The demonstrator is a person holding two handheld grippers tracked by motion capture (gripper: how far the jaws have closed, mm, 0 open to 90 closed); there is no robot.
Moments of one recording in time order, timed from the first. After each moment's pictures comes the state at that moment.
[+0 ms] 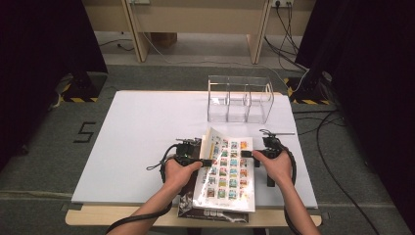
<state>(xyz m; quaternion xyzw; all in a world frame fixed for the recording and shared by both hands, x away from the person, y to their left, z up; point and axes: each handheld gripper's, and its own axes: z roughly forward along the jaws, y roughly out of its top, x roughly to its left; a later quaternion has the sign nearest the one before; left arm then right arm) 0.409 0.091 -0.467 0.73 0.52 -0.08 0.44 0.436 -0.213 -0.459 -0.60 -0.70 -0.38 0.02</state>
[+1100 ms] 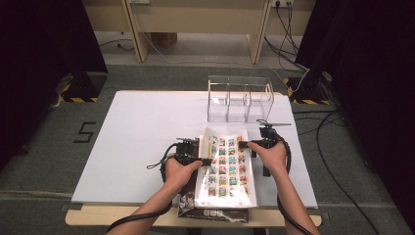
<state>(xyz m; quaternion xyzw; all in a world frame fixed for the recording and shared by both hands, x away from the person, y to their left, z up) 0.410 0.093 -0.466 0.73 0.52 -0.06 0.44 0.463 -0.200 -0.446 -0.59 -0.70 -0.40 0.03</state>
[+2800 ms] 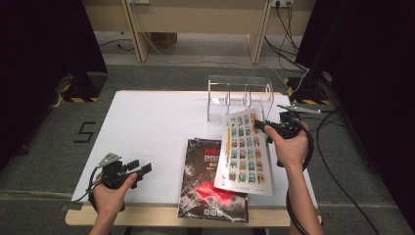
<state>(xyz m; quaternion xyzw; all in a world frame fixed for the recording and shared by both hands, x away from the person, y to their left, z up) 0.329 0.270 -0.462 0.66 0.55 0.13 0.50 0.425 -0.218 -0.340 -0.54 -0.68 -0.48 -0.11</state>
